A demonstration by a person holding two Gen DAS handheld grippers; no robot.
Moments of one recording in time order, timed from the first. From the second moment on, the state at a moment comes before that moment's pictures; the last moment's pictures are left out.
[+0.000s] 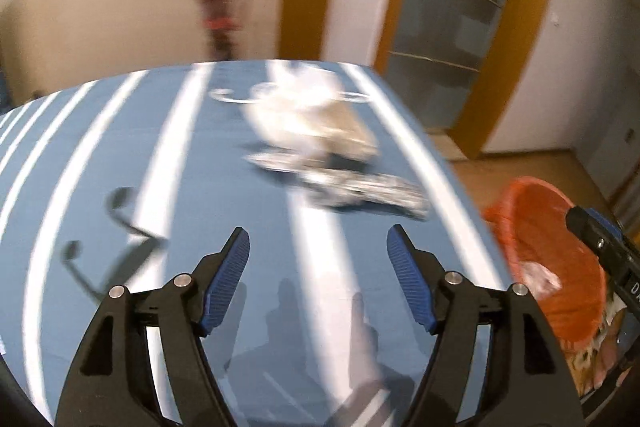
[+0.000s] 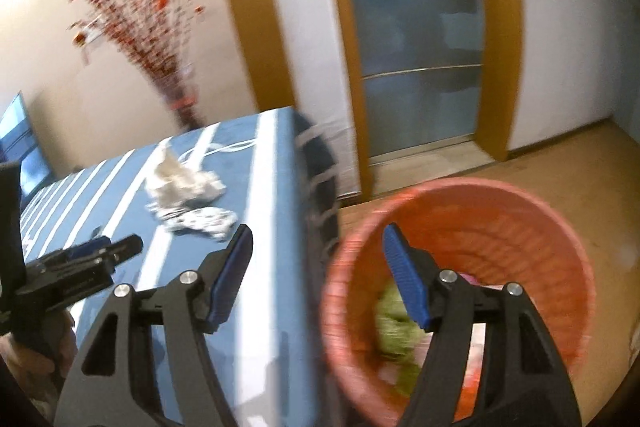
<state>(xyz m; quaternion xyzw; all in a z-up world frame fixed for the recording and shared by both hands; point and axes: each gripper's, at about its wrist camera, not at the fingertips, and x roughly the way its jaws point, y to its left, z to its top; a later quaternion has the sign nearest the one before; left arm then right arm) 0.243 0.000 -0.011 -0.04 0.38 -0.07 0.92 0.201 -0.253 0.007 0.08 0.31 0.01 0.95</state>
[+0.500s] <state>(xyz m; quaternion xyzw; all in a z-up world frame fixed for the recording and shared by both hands) 0.256 0.124 -0.020 -0.10 0.36 0.04 0.93 0.300 -0.120 -0.026 0.01 0.39 0.13 0.91</state>
